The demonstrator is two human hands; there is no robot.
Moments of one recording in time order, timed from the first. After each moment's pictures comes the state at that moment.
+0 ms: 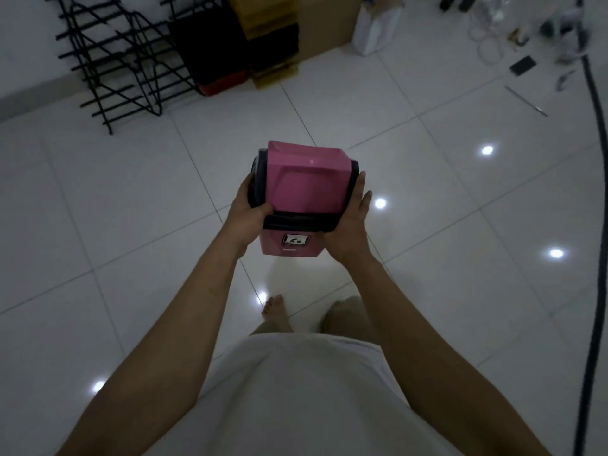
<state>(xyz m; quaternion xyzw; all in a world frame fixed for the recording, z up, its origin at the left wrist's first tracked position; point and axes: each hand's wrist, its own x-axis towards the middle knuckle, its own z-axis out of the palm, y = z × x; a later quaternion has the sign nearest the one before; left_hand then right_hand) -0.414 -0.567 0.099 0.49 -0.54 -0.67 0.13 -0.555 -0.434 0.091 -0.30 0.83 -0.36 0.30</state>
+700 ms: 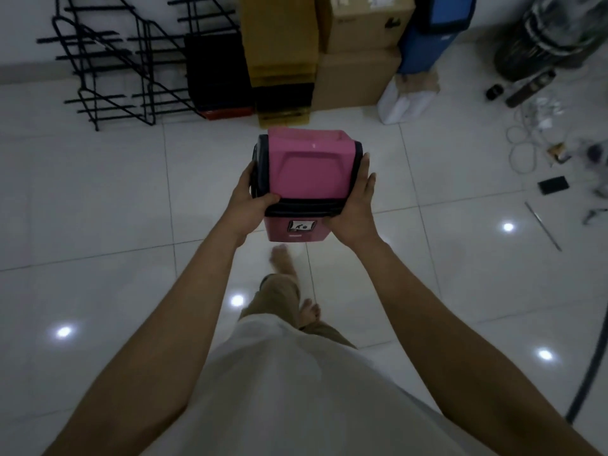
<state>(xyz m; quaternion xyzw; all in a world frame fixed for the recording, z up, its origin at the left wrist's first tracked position) -0.741 -0.757 0.087 0.56 -0.46 -0.65 0.23 -0.932 -0.682 0.082 -0.45 0.76 -0.30 0.36</state>
